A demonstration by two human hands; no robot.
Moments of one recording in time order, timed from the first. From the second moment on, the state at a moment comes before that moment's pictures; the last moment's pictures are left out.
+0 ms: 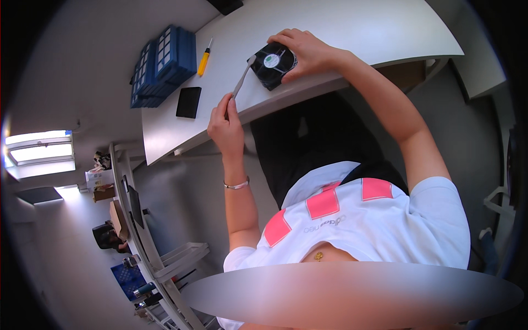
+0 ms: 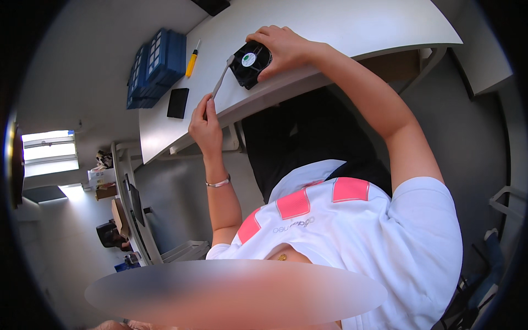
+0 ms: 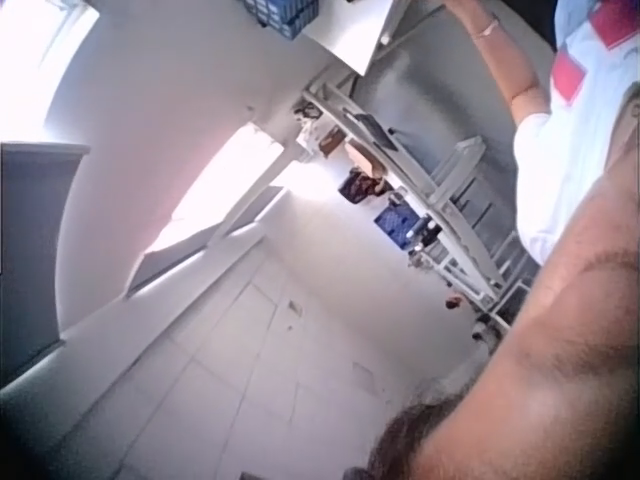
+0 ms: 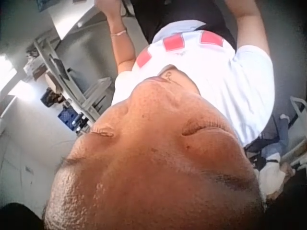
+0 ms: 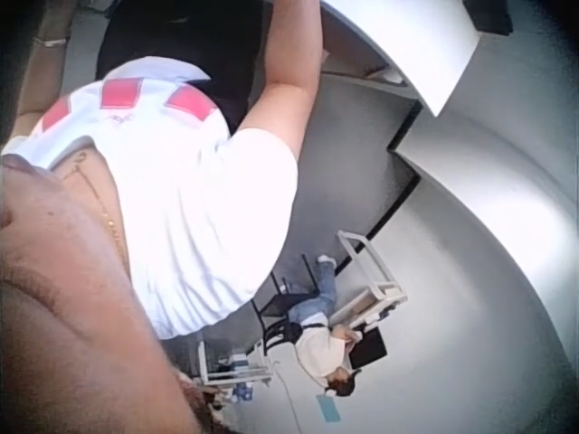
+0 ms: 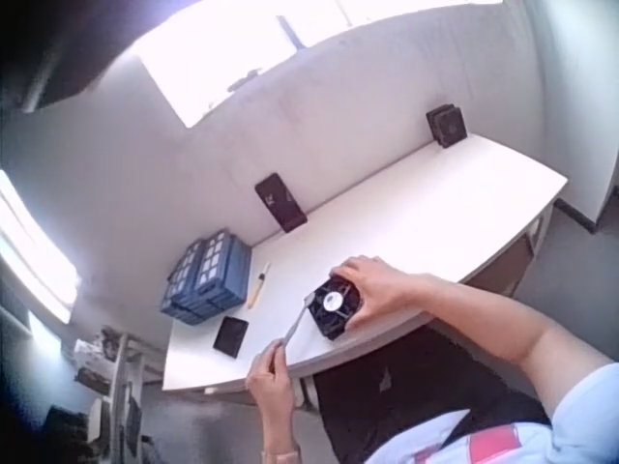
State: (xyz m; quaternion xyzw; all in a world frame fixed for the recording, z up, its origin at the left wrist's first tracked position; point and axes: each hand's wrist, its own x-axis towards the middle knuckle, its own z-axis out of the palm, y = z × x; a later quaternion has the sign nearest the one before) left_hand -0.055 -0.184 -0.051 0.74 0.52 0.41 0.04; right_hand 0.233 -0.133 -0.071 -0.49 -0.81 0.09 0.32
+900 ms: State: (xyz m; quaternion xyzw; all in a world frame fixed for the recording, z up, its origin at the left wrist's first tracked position) left_hand -0.049 -0.177 -0.030 0.81 0.54 0.19 -0.08; right_hand 0.230 -0.136 -0.069 -0.49 -0.80 0.08 0.32
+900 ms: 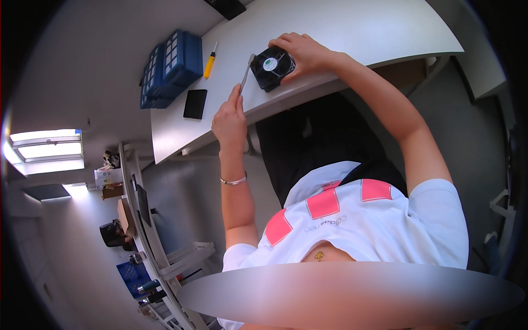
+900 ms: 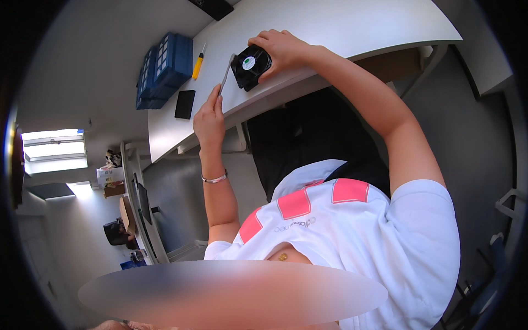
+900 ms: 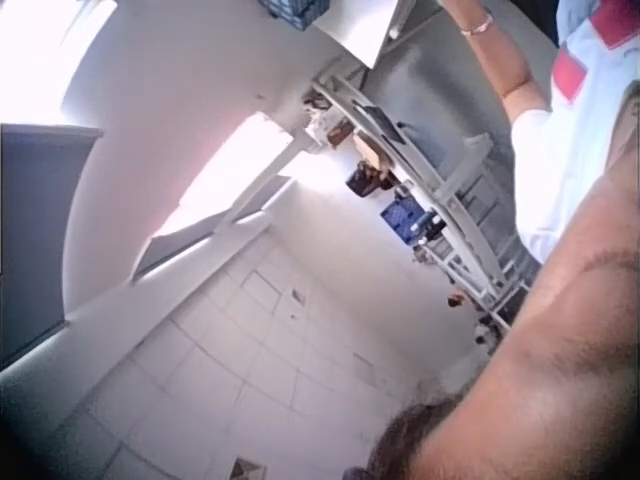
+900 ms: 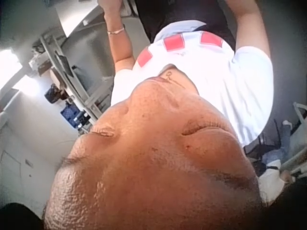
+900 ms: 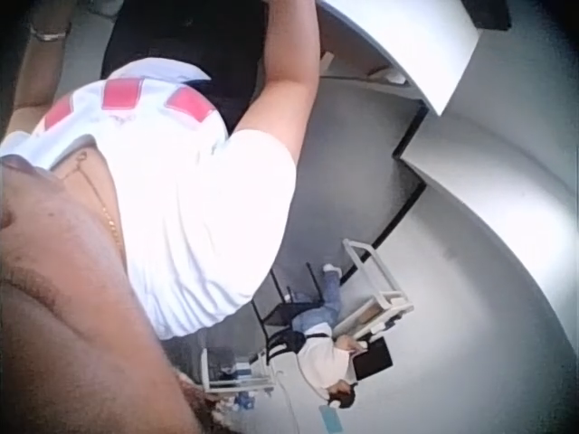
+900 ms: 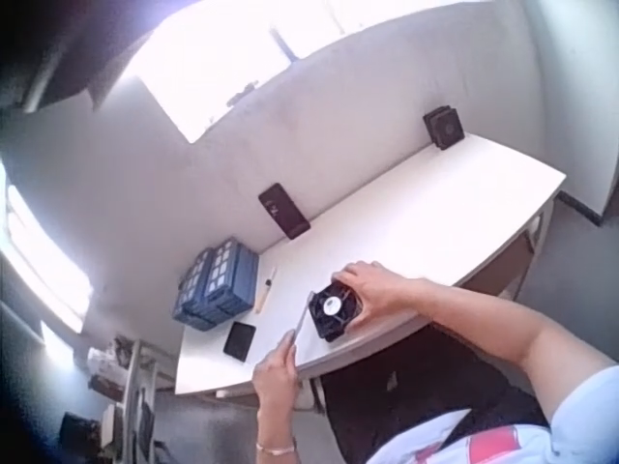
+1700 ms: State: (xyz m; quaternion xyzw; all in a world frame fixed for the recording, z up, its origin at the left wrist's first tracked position) left_hand -0.044 -0.180 -0.028 0.81 0.54 0.21 -0.05; right_hand 0.231 -0.132 -0.069 -0.50 -0.79 0.12 0.32
